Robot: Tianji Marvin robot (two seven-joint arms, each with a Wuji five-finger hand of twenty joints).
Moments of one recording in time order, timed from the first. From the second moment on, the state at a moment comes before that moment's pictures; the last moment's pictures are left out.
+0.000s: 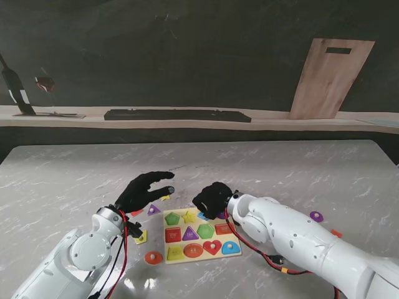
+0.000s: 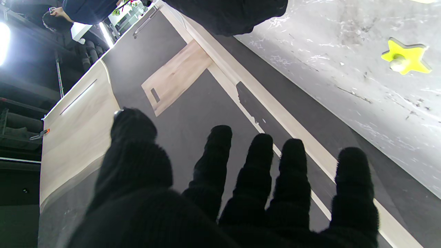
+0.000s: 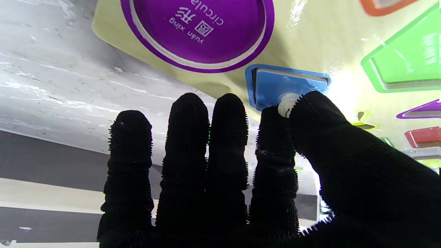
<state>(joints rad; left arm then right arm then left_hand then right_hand) 1.53 -1.14 -1.19 -1.55 0.35 -0.24 0.06 -0.84 -1.16 0.33 -0.94 -0.84 -0.17 -0.21 0.86 -0.18 -0.03 -0.10 0.61 0.18 0.27 0.35 0.57 0.29 0.25 0.41 0.38 0.28 0.36 0.57 0.07 0.54 0.80 0.46 0.47 -0.67 1.12 -0.35 0.68 -0.22 1.26 0.26 0.99 -0.03 1.01 0.37 0.98 0.02 1.07 0.72 0.52 0.24 1.25 0.56</state>
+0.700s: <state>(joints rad) 1.53 -1.14 -1.19 -1.55 0.35 -0.24 0.07 -0.84 -1.14 0.33 -0.99 -0.88 -0.16 -0.16 0.86 -0.18 -0.03 -0.10 0.61 0.18 0.27 0.35 0.57 0.29 0.25 0.41 0.38 0.28 0.36 0.57 0.07 0.54 0.80 0.46 0.51 -0.67 1.13 -0.29 0.55 -0.23 1.24 0.28 0.88 -0.03 1.07 0.40 0.93 0.02 1.07 0.72 0.47 0.24 1.25 0.56</state>
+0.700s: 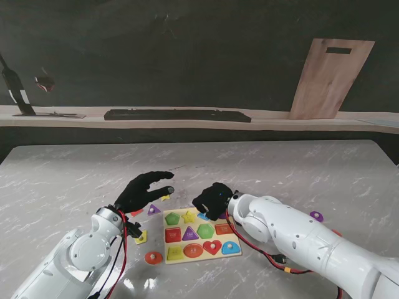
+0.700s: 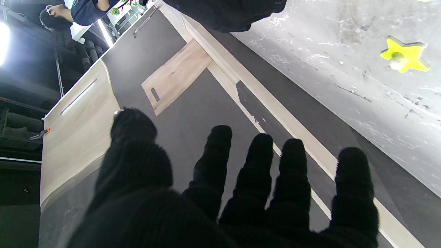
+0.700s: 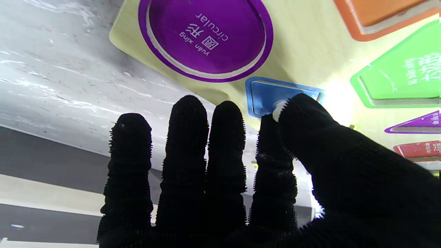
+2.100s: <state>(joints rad) 1.53 -1.14 -1.19 -1.55 0.35 -0.23 0.06 -1.33 -1.03 1.08 -1.45 -1.33 -0.26 -0.02 0.86 -0.18 -0.03 -0.10 0.61 0.18 0.27 0.35 0.57 0.29 0.25 0.41 0.38 0.28 0.36 0.57 0.07 0.54 0.80 0.46 0.33 -0.73 1.13 -0.15 0.38 -0.18 0.92 0.42 0.65 -0.02 1.00 0.47 0.80 0.01 0.92 0.65 0.39 0.24 1.24 0.56</state>
